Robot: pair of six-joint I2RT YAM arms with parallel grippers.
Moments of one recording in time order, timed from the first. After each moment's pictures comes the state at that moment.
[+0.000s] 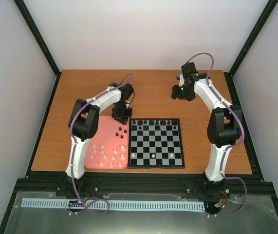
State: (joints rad) left arm -0.47 2.23 1.78 -1.20 0.14 -0.41; right arm 0.20 1.98 1.73 -0.90 -0.17 0.15
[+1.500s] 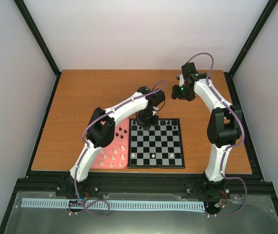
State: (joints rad) left arm -0.79 2.33 2.13 -1.41 0.14 -0.40; right arm 0.20 1.98 1.73 -0.90 -0.16 0.15
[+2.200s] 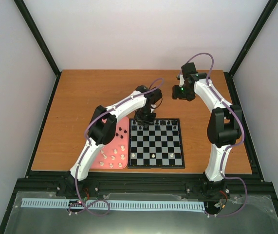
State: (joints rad) left arm -0.74 2.40 2.16 -1.37 0.11 -0.40; right arm 0.20 1.98 1.73 -0.90 -0.15 0.15
